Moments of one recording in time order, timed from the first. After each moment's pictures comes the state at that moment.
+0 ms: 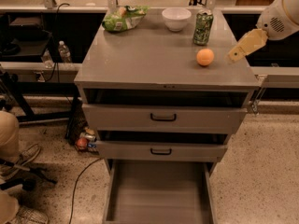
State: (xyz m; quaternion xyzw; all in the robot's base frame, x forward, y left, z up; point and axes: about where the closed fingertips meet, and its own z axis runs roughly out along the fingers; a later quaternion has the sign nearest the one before) arm 0.642 -0.267 0.944 -0.39 0.86 0.04 0.32
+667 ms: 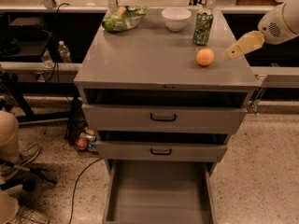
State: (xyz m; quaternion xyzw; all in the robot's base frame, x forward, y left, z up) arm 0.667 -0.279 0.935 -0.34 0.86 0.05 0.37
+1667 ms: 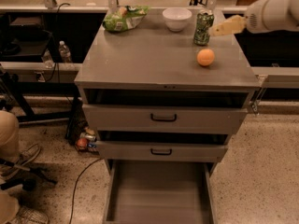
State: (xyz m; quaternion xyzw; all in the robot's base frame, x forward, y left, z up) arm 0.763 -0.283 0.959 -0.23 0.82 0.03 0.52
